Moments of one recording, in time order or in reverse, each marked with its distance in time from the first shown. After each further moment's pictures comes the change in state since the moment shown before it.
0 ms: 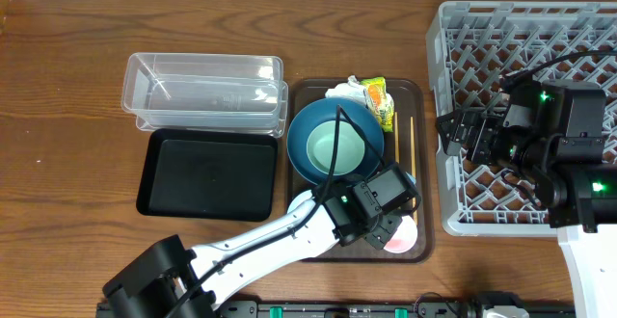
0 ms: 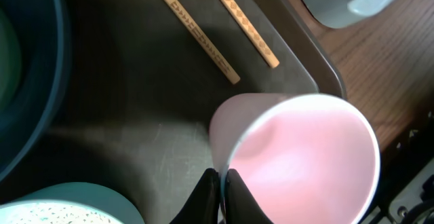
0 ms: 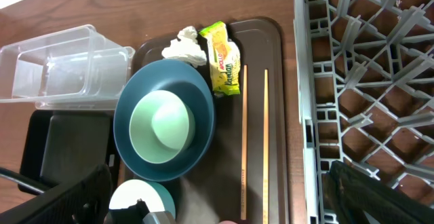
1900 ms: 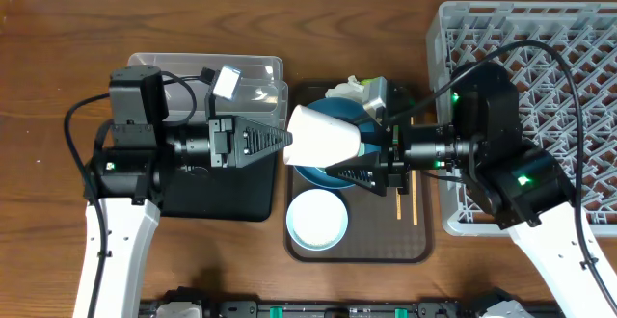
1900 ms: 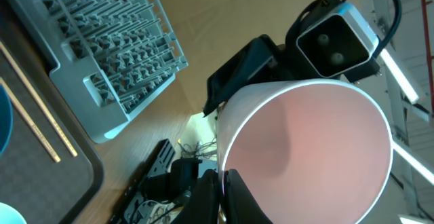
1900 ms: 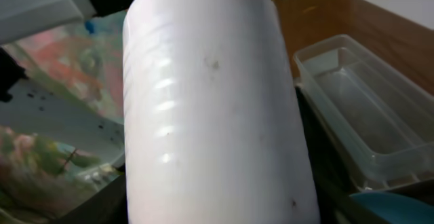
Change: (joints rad) left arm 1.049 -0.462 0.000 -0.029 1.404 -0.073; right arm 0.418 0.084 0.002 0.435 -0.707 -0.360
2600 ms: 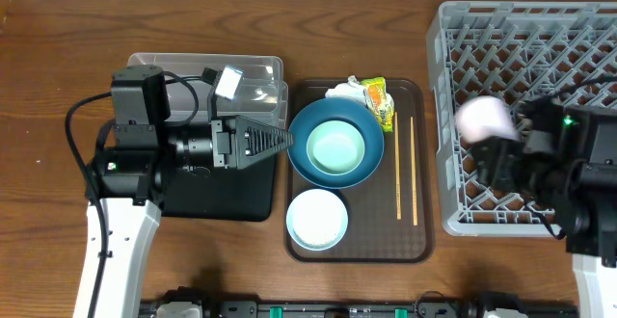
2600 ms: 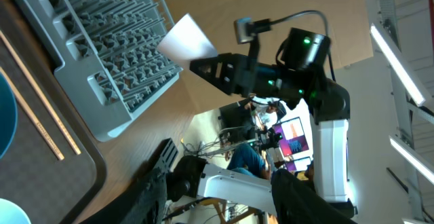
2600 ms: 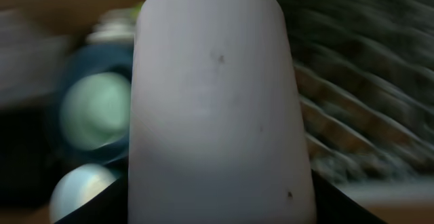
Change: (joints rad) left arm -0.006 0.000 0.000 -0.001 -0.023 0.003; right arm -0.528 -0.176 0.005 -0.631 0.841 0.291
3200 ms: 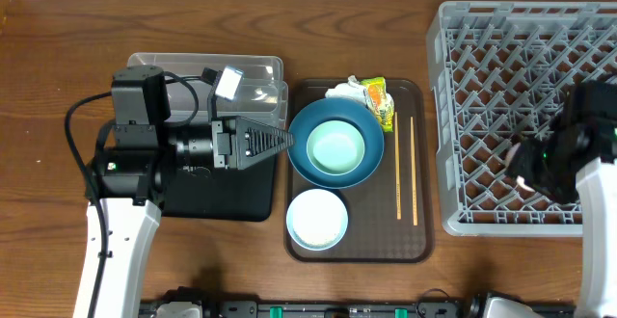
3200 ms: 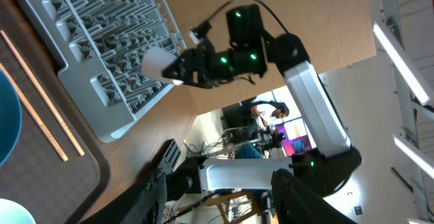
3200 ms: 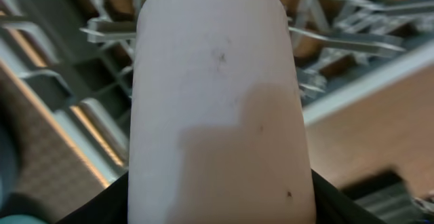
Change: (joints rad) left arm 0.000 0.000 0.000 -0.007 -0.005 0.022; right arm -0.170 0.348 0.000 -0.105 0.201 0.091
